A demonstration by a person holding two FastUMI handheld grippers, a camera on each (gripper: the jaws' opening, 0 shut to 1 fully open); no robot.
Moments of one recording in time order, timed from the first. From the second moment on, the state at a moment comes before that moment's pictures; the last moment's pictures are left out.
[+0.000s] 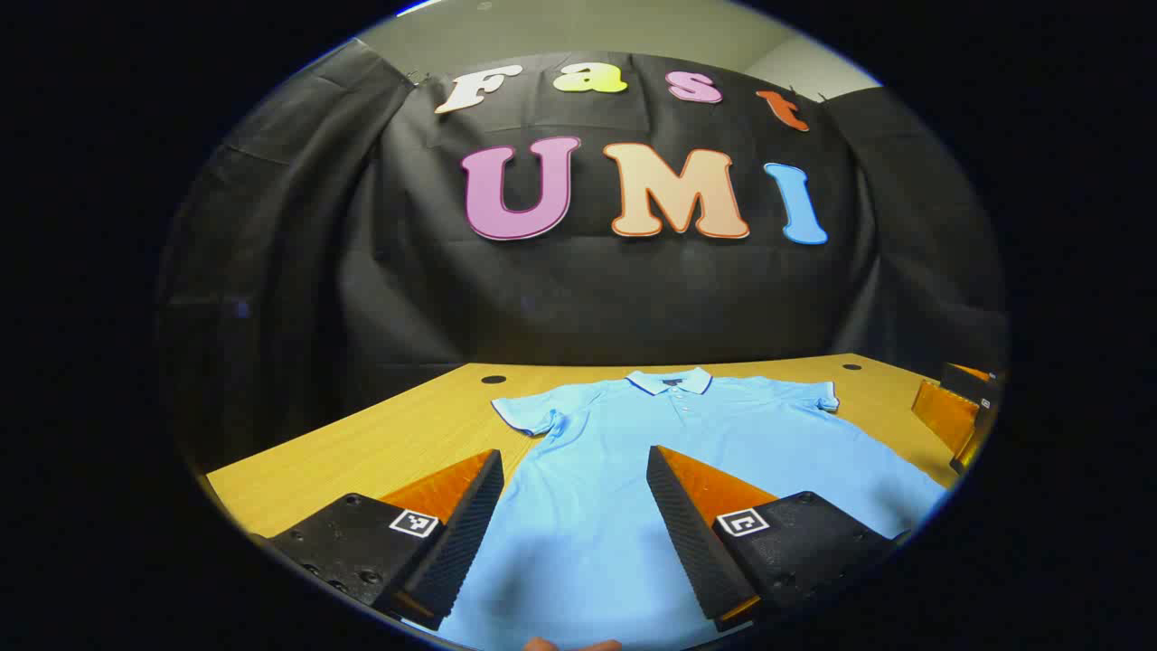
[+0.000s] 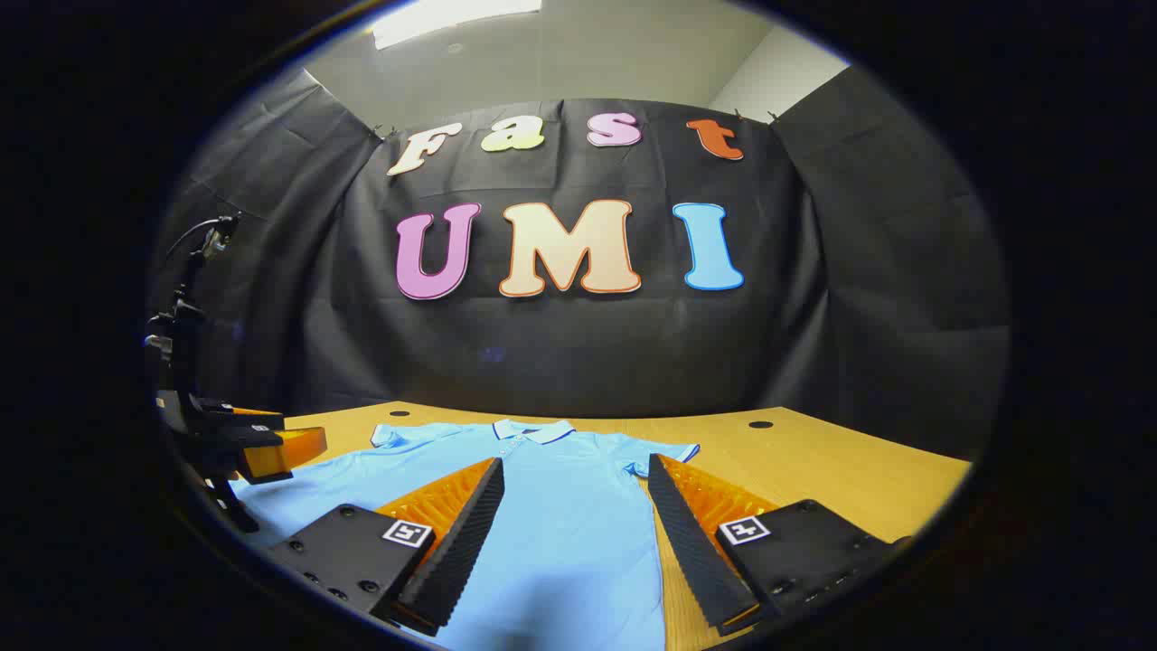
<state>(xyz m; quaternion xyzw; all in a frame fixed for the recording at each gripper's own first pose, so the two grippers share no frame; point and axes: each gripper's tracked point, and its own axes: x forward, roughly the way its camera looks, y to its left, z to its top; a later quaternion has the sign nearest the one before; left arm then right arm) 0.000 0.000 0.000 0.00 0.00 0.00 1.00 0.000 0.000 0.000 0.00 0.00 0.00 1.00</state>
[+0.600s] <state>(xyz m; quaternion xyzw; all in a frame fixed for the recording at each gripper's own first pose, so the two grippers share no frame) -0.002 -0.002 0.001 0.00 -0.01 -0.01 1.00 0.003 -0.002 -0.001 0.00 0.00 0.00 1.00</state>
